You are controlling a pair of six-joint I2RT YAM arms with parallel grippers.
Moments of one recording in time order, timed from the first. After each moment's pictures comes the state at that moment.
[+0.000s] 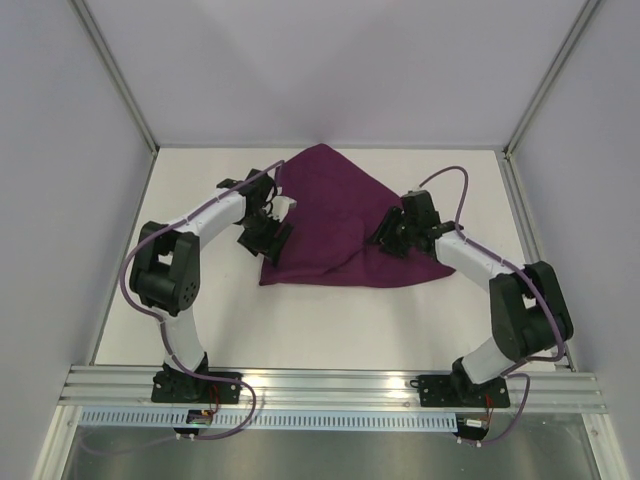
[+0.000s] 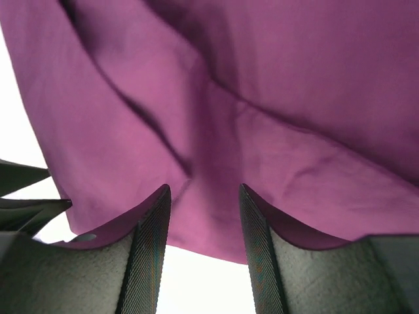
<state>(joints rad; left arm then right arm) -0.35 1.86 1.40 -0.93 0.20 0.19 0.37 1.56 0.95 -0.23 -0.16 0.84</state>
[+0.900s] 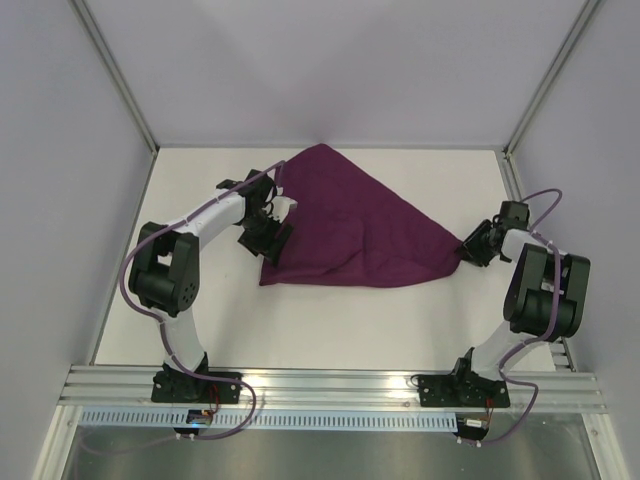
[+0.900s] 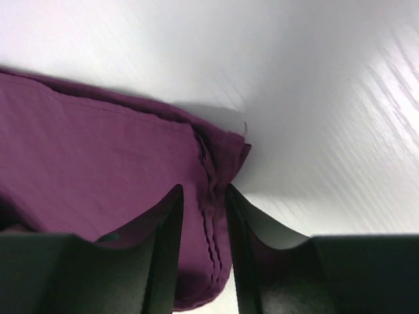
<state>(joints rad) -0.35 1.86 1.39 -0.91 0.21 0.22 -0.31 1.68 0.91 -0.30 -0.21 0.53</state>
